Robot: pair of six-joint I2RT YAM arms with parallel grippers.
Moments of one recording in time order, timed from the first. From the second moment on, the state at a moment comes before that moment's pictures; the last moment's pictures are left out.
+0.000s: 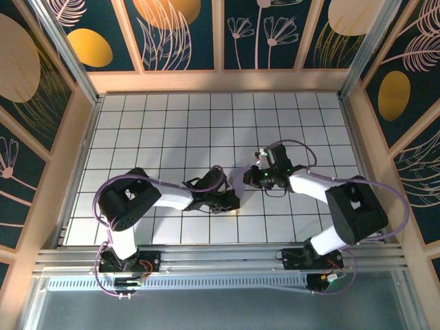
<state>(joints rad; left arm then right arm) -0.92 1.84 0.77 0.23 0.44 -1.05 0.47 1.49 0.65 -0.07 -0.51 0.65</state>
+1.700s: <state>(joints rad) -0.92 1.81 0.74 0.24 0.41 -1.06 0.38 1.81 0.85 0.02 -0.57 0.54</state>
